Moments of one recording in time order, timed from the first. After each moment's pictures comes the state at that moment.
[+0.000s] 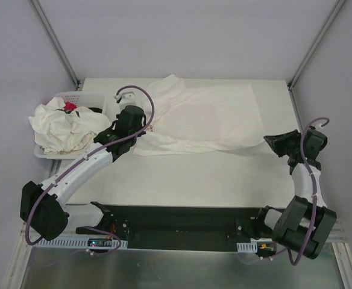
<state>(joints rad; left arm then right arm) -0.55 1.23 1.04 -0.39 -0.55 -0.46 -0.43 1.16 0.65 -0.09 -0.54 0.90</state>
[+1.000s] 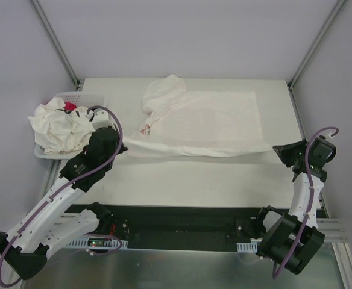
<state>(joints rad) -0.60 0.79 0.89 -0.59 -0.56 -0.51 -0.53 0.95 0.63 -0.36 -0.46 0.77</state>
